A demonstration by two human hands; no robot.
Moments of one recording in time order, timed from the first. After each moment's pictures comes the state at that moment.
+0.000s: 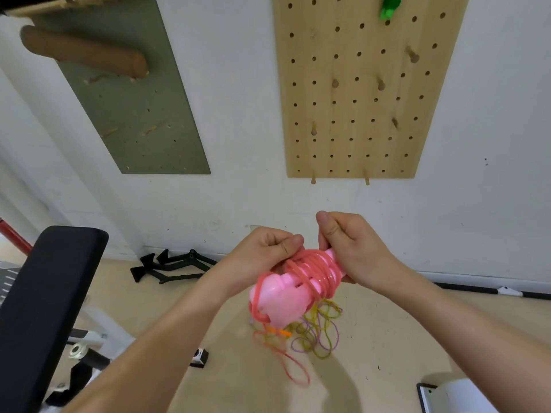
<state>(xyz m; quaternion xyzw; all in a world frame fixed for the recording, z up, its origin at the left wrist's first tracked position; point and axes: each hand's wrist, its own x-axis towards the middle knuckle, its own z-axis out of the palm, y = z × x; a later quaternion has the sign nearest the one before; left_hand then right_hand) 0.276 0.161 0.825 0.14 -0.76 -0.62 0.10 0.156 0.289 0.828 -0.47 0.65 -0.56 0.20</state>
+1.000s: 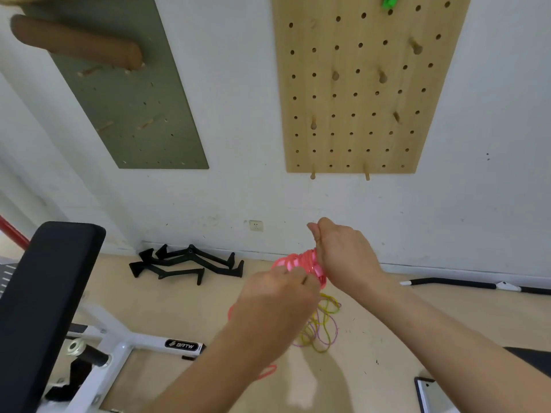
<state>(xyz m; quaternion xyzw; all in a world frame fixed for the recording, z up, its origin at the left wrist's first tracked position) 0.296 0.216 0.795 0.11 -0.97 0.16 0.16 0.148 0.263 0.790 -0.48 0.85 -0.23 -0.07</state>
